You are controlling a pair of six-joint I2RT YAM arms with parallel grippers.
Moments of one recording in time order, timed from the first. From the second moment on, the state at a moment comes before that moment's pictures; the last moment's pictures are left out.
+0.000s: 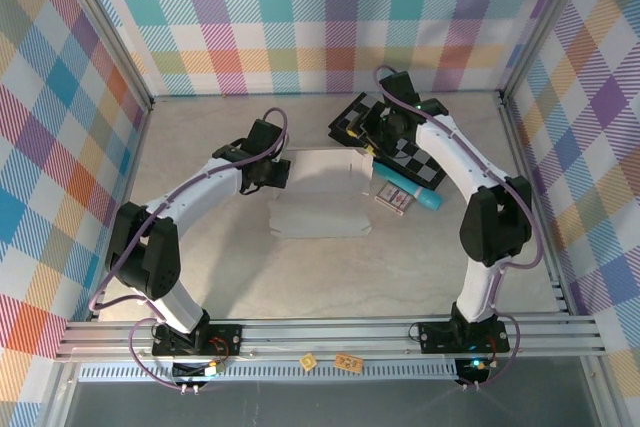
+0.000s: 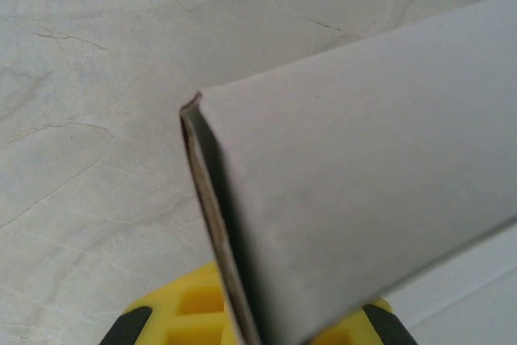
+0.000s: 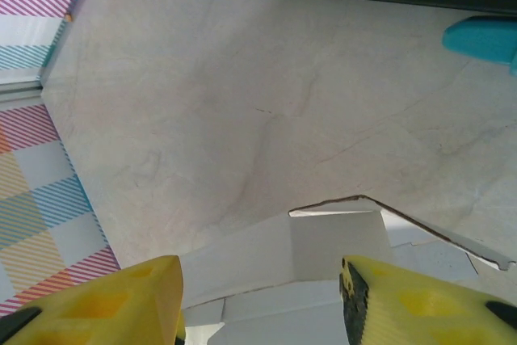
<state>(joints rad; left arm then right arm) -0.46 1.64 1.26 -0.61 -0.09 -0.18 0.39 1.87 1.71 -0.80 -0.31 1.01</state>
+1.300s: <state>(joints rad) -0.46 1.64 1.30 -0.65 -0.09 -0.18 0.45 1.68 1.44 -0.62 -0.27 1.04</state>
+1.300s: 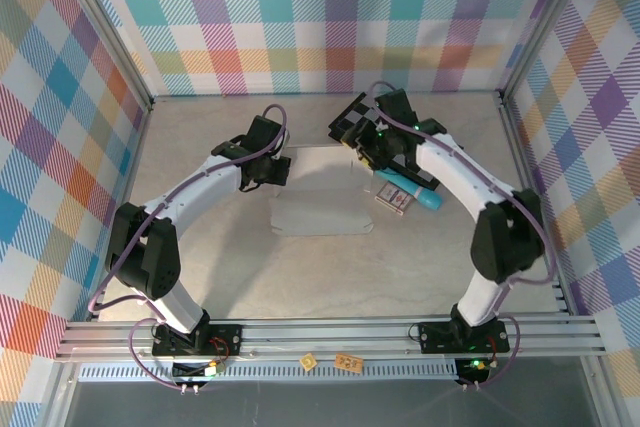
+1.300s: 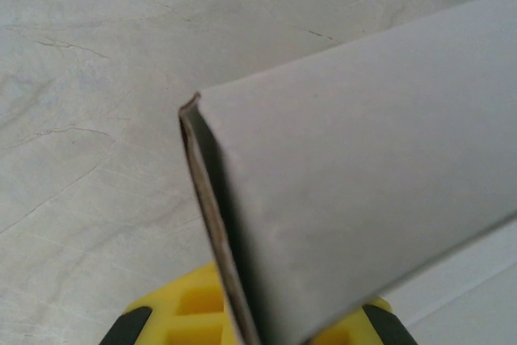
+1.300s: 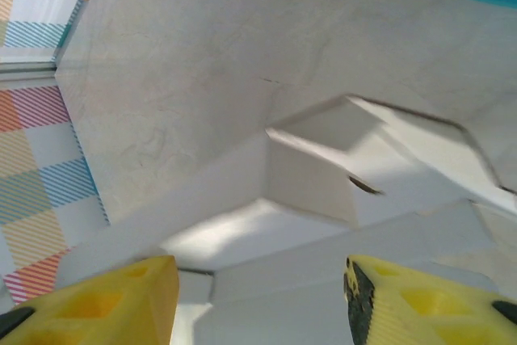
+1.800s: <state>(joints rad) -0.46 1.64 1.33 -0.66 -0.09 -0.18 0.48 1.60 1.10 -0.42 -0.26 1.01</state>
